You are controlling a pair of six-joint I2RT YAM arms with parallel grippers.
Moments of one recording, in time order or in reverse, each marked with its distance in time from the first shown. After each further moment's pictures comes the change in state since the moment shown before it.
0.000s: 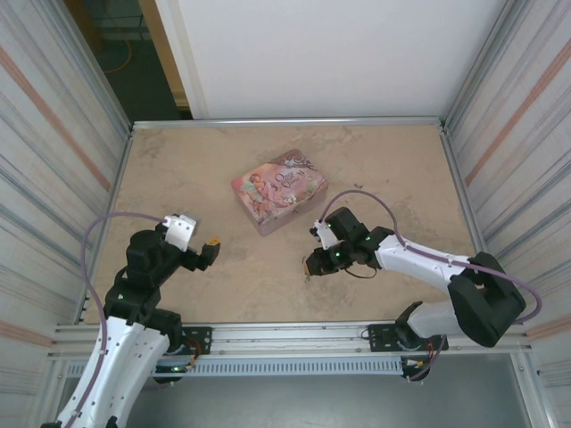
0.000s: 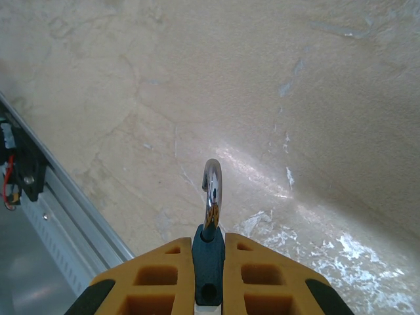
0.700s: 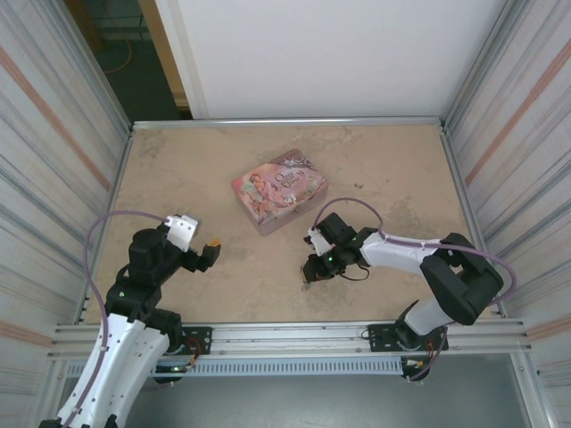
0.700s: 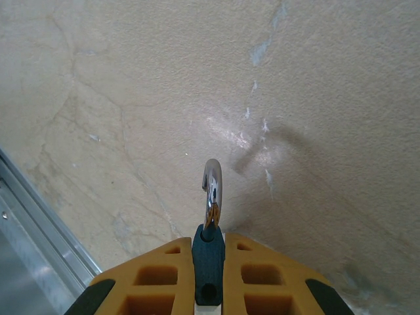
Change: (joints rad) left arm 0.000 0.024 0.000 -0.022 -0.003 0.001; right arm 0.028 0.162 0.000 0.049 0.000 -0.001
